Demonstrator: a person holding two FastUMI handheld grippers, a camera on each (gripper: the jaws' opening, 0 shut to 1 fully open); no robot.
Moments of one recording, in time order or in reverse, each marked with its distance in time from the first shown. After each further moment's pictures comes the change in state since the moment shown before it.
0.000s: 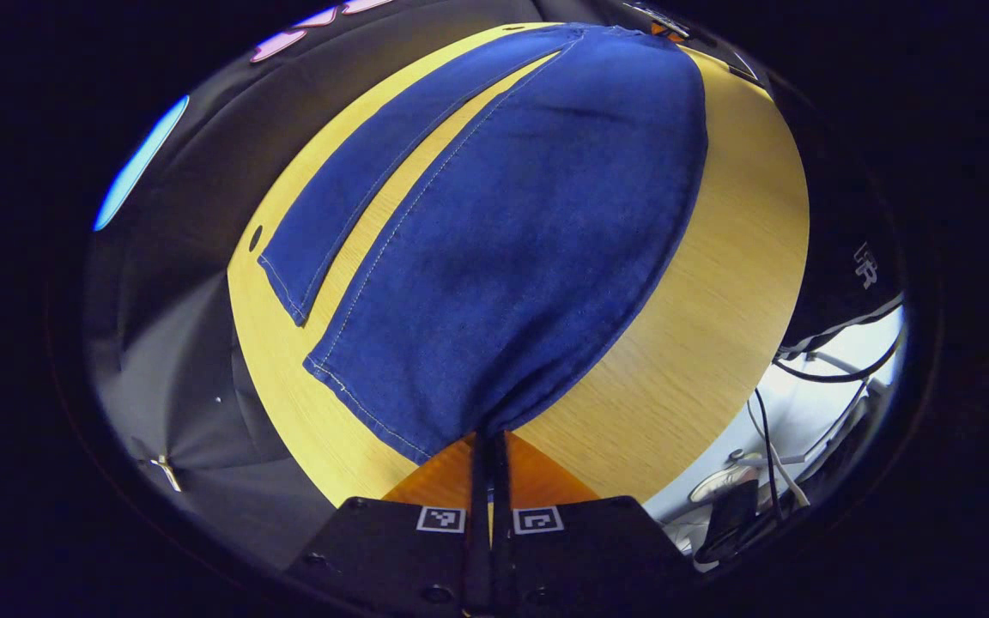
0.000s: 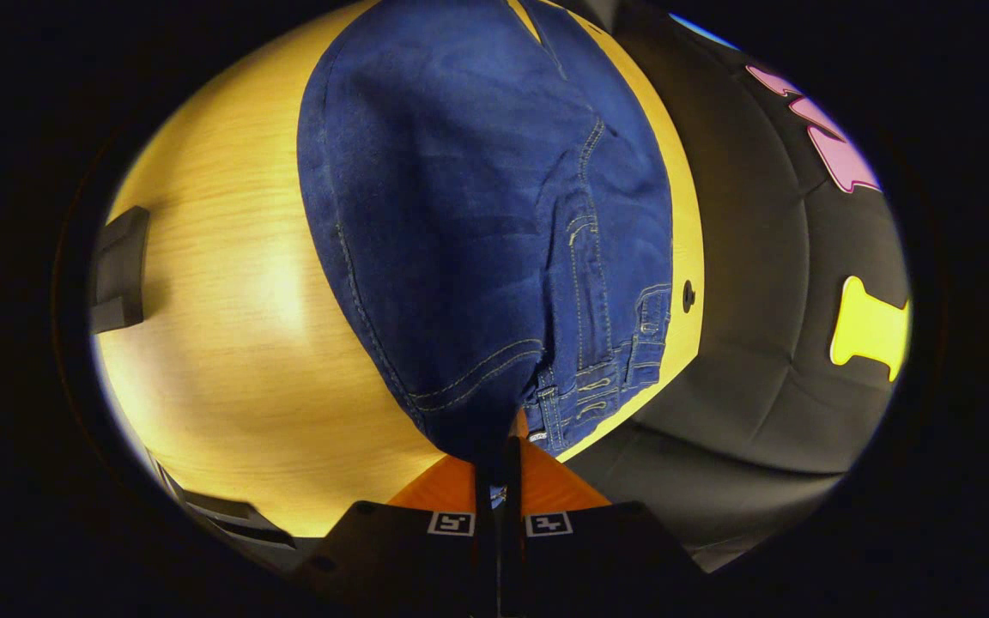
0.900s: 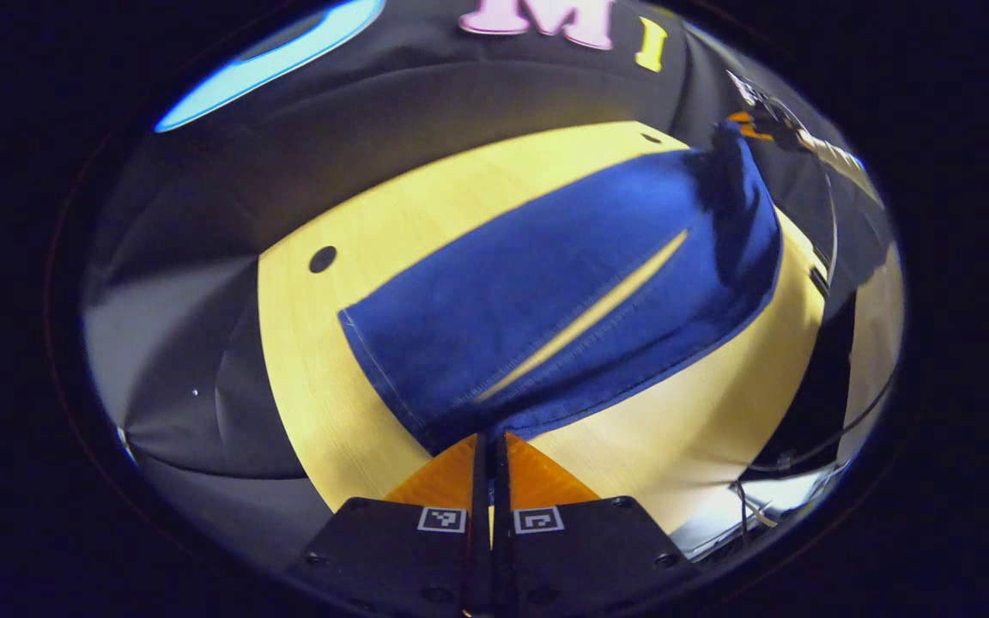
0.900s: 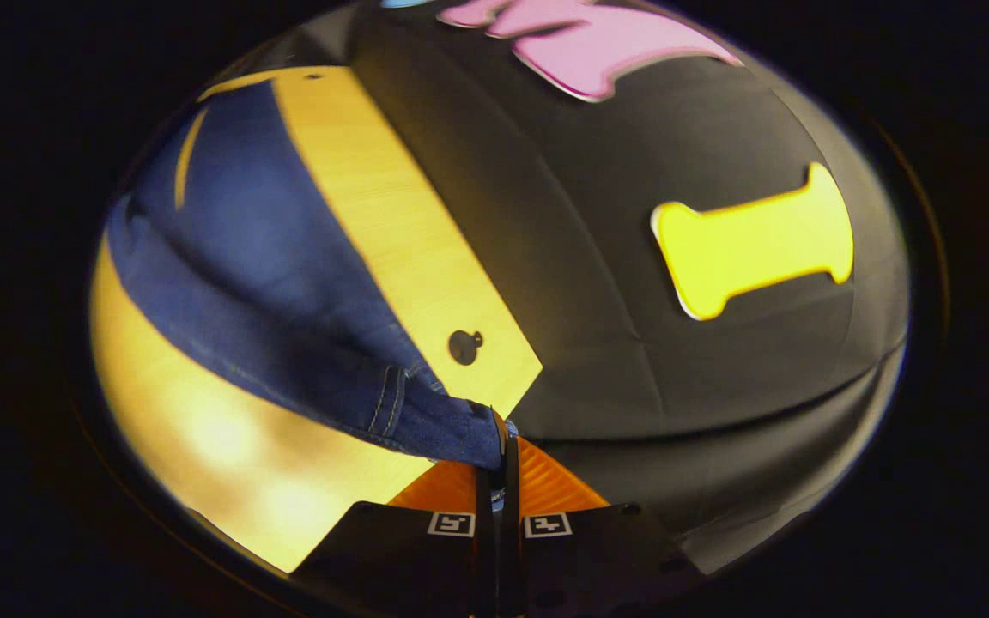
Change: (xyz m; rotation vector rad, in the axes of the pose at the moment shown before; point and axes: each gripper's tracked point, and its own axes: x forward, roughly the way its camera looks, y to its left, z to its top) left arm -0.049 0.188 0.147 -0.426 -0.240 -0.123; right arm -0.036 -0.264 0.062 0.637 -0.052 -0.296
